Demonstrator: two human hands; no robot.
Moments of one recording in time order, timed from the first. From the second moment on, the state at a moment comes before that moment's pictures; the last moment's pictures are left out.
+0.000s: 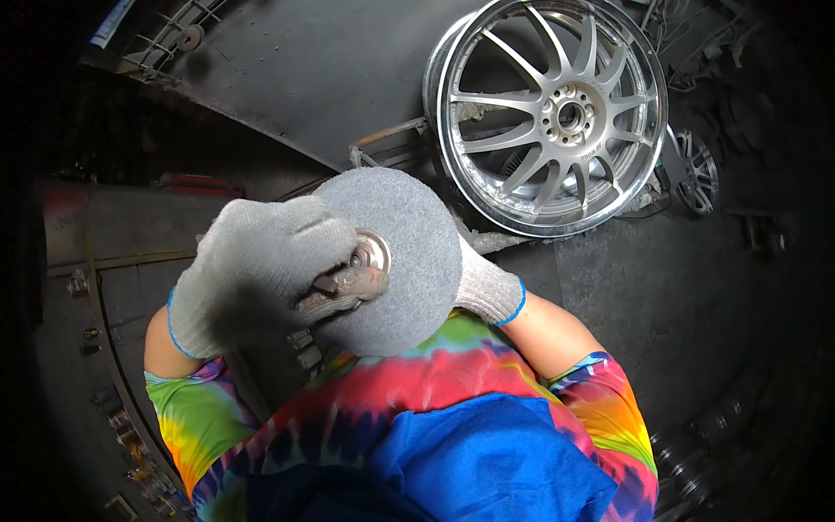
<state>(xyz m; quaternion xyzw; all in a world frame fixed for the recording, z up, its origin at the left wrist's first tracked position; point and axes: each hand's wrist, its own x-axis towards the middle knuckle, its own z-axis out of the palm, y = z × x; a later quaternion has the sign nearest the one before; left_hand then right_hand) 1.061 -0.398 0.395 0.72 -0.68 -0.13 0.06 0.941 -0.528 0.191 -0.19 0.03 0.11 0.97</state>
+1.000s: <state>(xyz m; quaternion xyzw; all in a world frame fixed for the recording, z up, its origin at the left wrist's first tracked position) 1.065 -0.393 0.390 0.71 -0.69 -0.13 0.08 0.952 -0.523 0.184 -0.14 0.04 0.13 0.98</state>
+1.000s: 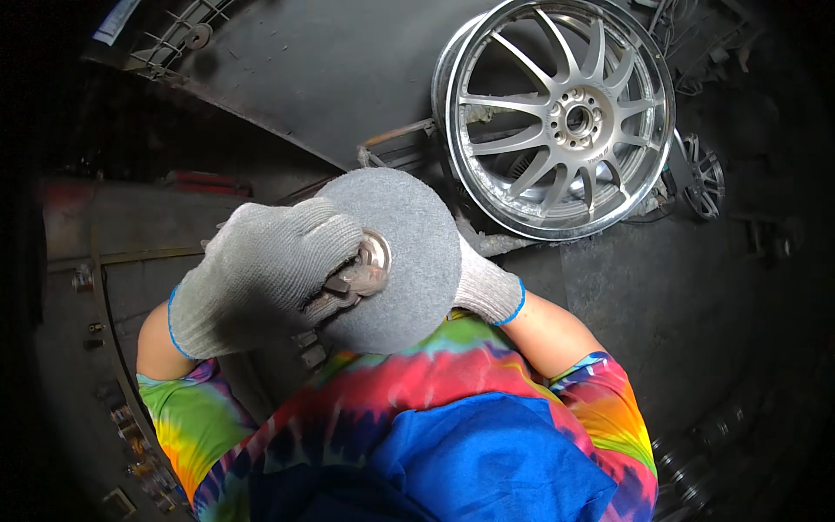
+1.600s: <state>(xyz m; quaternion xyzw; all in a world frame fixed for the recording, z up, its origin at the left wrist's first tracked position) 1.121 -0.308 0.398 0.79 -0.41 0.12 0.43 0.950 -0.526 0.168 -0.24 0.04 0.10 0.96</state>
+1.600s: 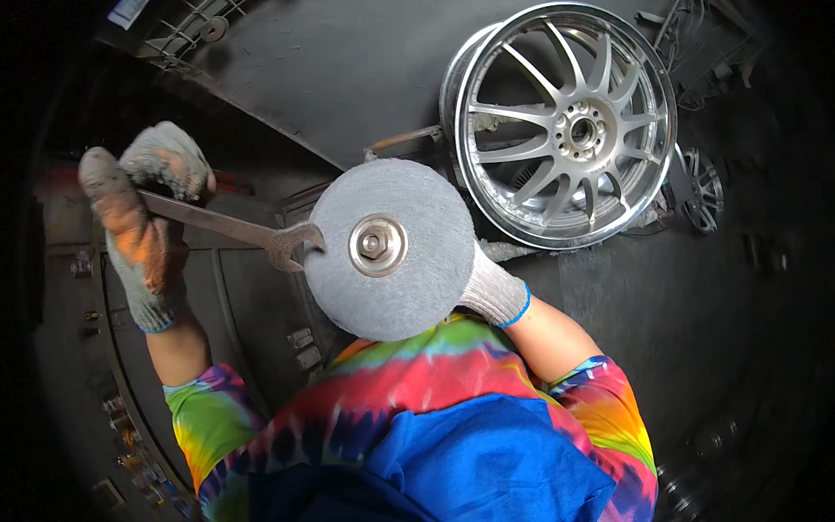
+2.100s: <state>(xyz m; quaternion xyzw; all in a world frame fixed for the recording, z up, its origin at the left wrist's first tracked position) 1.021 -0.312 0.327 0.61 0.00 -0.20 0.77 0.945 -0.529 0.196 -0.29 0.24 0.04 0.93</state>
